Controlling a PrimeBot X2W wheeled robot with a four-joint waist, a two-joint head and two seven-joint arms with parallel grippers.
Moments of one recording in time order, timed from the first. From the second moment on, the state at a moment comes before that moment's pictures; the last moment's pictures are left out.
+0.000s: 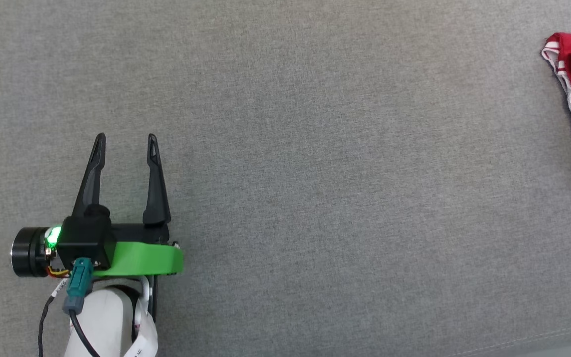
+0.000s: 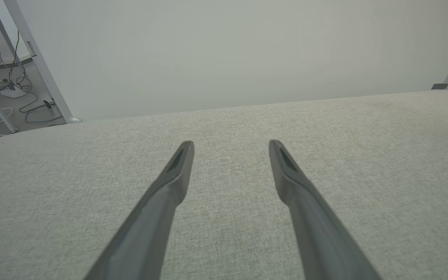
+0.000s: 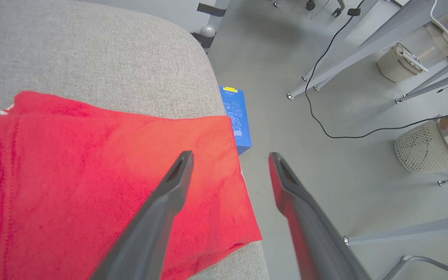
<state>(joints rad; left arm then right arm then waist) -0.18 0.10 -0.03 -0.08 -0.03 0.02 -0.26 -0.85 -0.78 0.23 0.85 0.46 0.13 0.05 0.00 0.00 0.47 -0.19</state>
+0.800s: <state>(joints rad) -0.04 0.07 -0.02 -0.02 -0.07 0.03 -0.26 -0.47 -0.33 -0.09 0.19 0.20 0.13 -0.25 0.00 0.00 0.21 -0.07</state>
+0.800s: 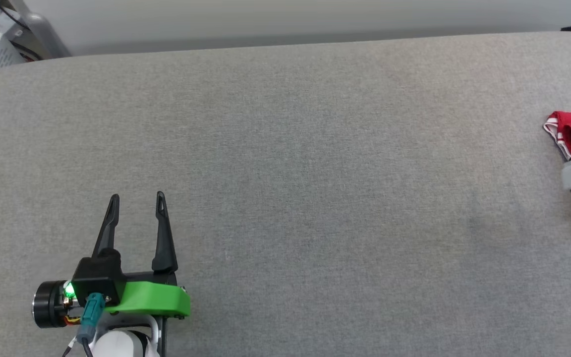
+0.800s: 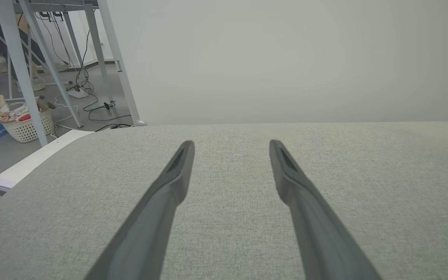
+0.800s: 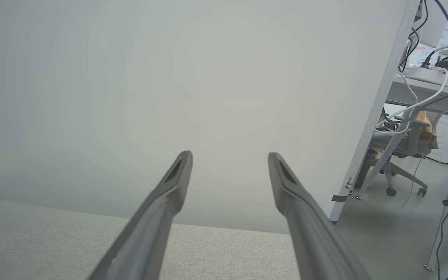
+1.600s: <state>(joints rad) 0.02 0.06 -0.04 0.04 -0.10 0.00 -0.26 0.00 -0.10 -0.03 0.04 0.17 0.13 -0.26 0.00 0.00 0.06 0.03</state>
